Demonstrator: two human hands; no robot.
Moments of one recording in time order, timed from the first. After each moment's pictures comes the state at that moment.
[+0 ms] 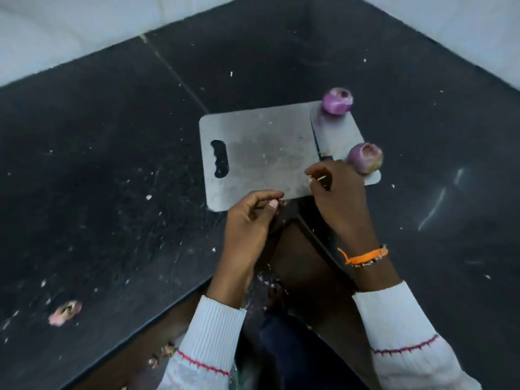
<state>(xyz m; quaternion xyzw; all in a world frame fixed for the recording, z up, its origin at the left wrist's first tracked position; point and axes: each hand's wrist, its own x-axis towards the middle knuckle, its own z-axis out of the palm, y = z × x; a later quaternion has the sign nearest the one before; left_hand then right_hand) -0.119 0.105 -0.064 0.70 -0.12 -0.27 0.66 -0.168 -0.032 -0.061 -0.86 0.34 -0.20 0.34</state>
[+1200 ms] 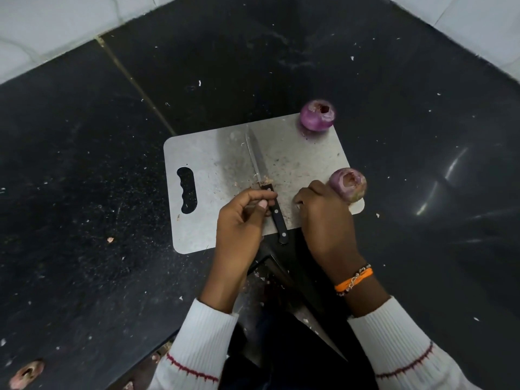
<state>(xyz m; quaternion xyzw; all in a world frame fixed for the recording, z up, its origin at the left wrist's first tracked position) -0.088 0.029 -0.057 0.73 -0.09 -0.28 0.62 -0.154 -0.081 -0.080 -0.94 0.29 -0.08 0.15</state>
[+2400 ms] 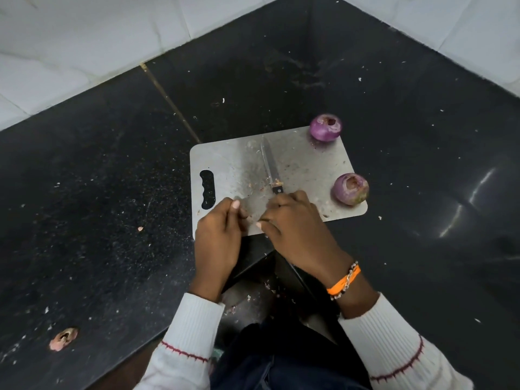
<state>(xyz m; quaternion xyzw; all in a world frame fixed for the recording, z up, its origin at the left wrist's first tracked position) -0.080 0.076 -0.061 0.88 -0.16 -0.08 0.45 -0.150 -0.043 -0.040 -0.96 0.14 0.00 0.25</state>
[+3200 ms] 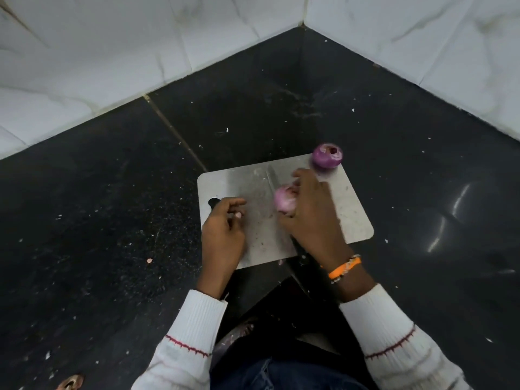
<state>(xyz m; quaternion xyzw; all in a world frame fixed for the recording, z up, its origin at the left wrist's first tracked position) -0.031 0.066 -0.060 0.83 -0.19 -0.10 0.51 -0.109 -0.067 -0.036 -0.90 0.28 -0.15 0.30</state>
